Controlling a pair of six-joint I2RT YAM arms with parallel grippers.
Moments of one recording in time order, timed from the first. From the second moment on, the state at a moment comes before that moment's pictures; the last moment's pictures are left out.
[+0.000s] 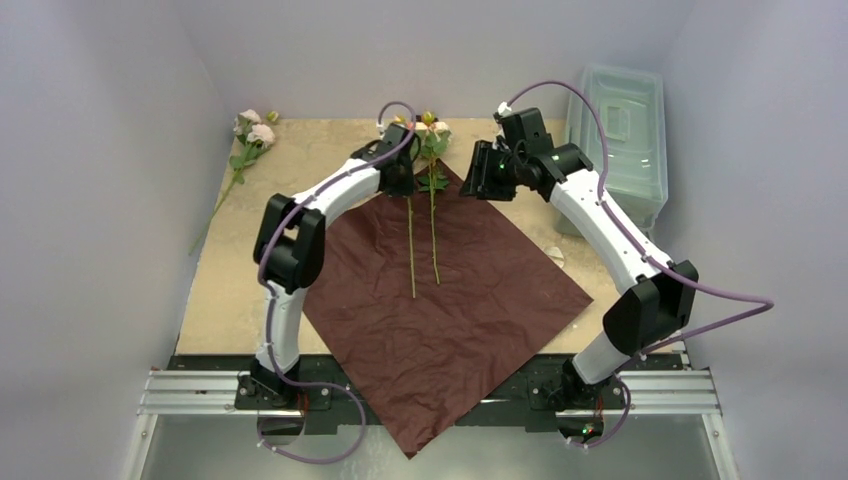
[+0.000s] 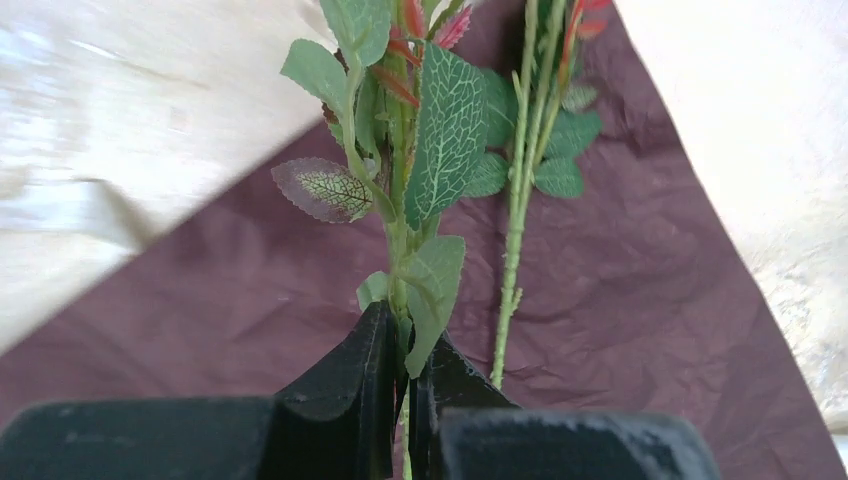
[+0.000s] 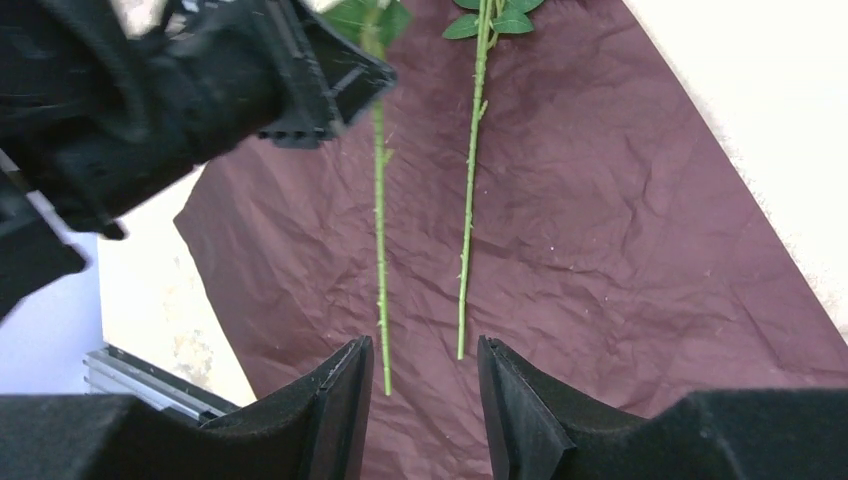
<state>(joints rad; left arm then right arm) -0.46 2.10 1.75 -0.54 -0.15 -0.59 0.43 1.60 1.62 -0.82 -0.15 0.53</state>
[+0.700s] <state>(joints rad) -0.50 2.25 1.86 -0.53 -0.13 -0.60 0.43 1.53 1.55 -0.81 -0.15 0.53</state>
